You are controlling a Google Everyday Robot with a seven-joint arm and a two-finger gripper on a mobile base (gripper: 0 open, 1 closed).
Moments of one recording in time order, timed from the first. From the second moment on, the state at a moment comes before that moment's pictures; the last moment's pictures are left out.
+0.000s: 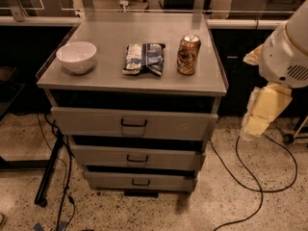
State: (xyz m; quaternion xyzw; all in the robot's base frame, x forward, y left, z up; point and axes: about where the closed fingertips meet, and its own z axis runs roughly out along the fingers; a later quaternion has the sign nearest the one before) arm 0.445 -0.190 0.944 -0.60 0.78 0.00 0.17
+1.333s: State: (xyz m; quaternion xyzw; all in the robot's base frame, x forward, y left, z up) arm 0.415 -0.156 0.801 -0.59 0.79 0.09 0.15
